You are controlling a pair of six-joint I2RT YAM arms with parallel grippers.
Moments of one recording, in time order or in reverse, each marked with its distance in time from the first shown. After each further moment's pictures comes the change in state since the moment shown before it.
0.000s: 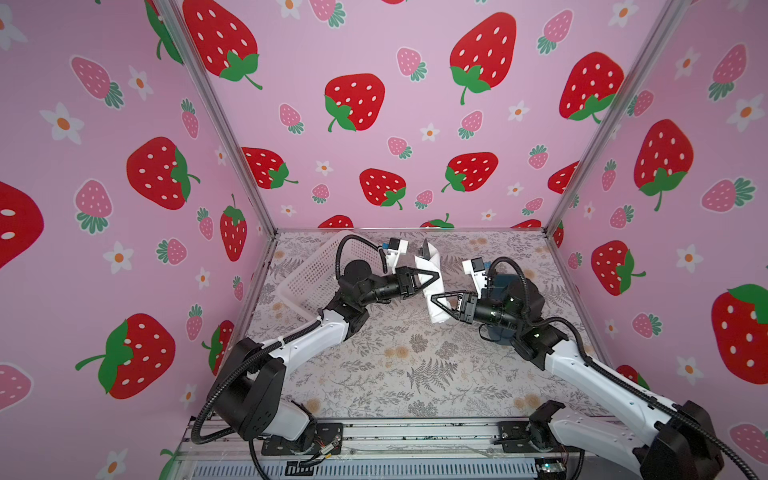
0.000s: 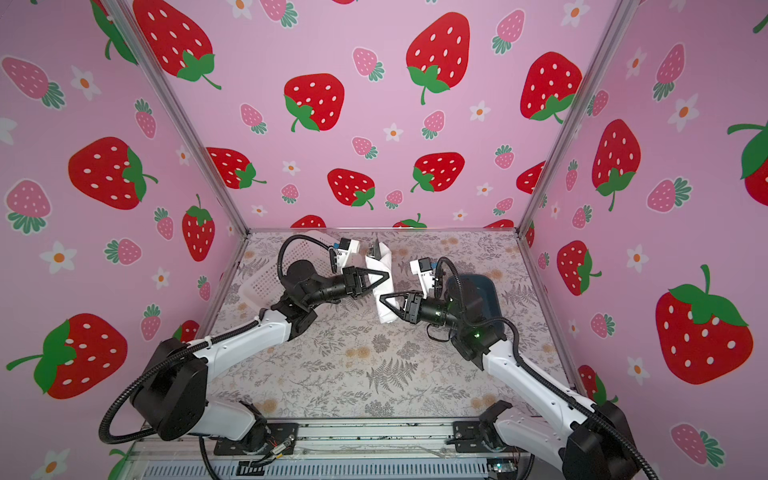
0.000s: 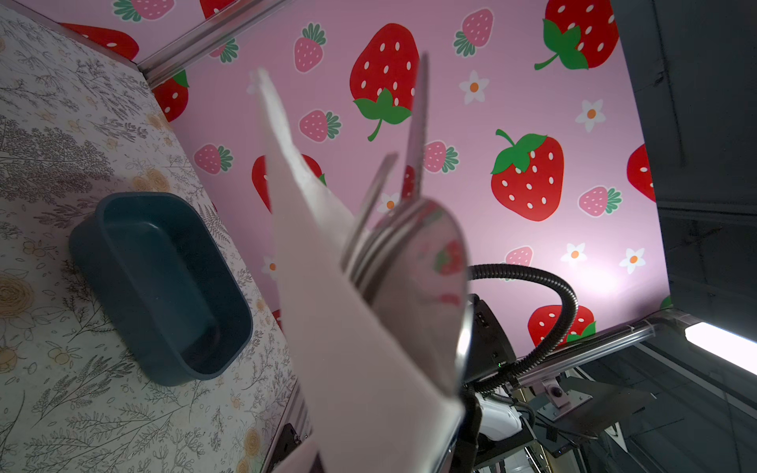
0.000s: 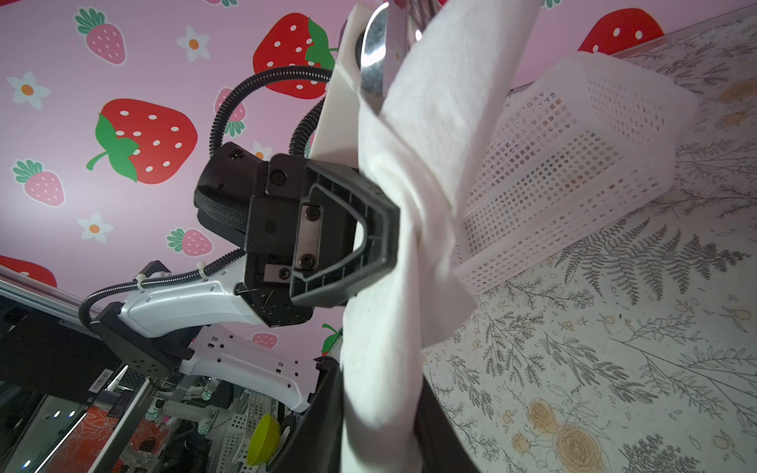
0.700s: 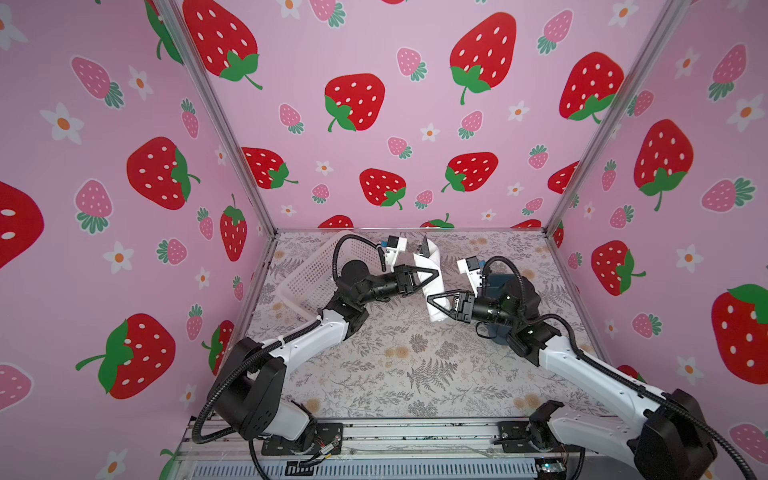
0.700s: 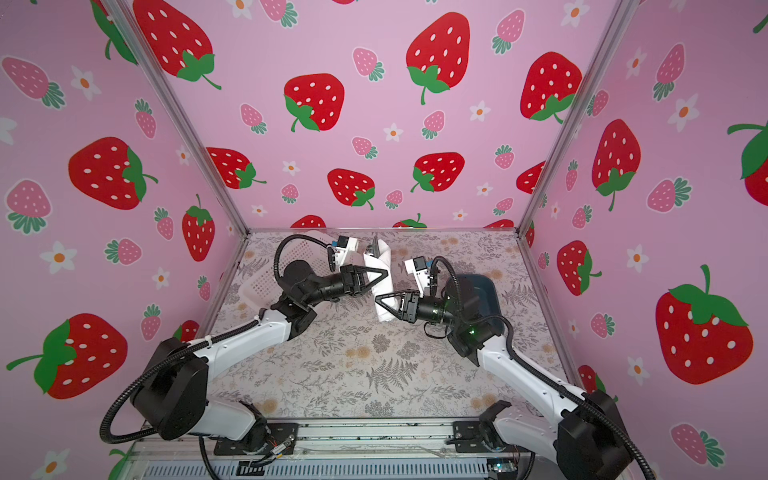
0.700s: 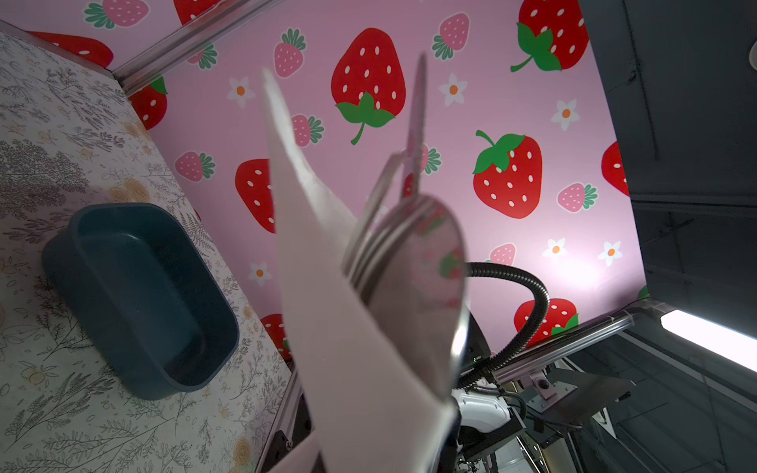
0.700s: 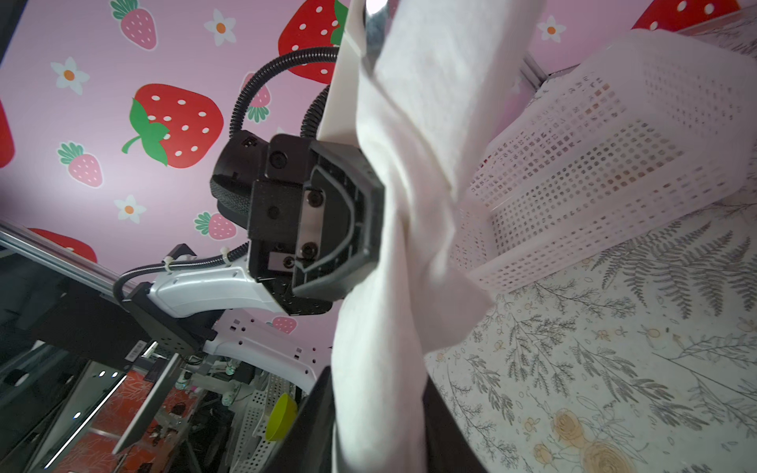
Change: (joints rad) left arm 0.002 0.003 0.000 0.068 0.020 -0.031; right arm 0.000 0.062 0.005 0.115 -0.089 0.040
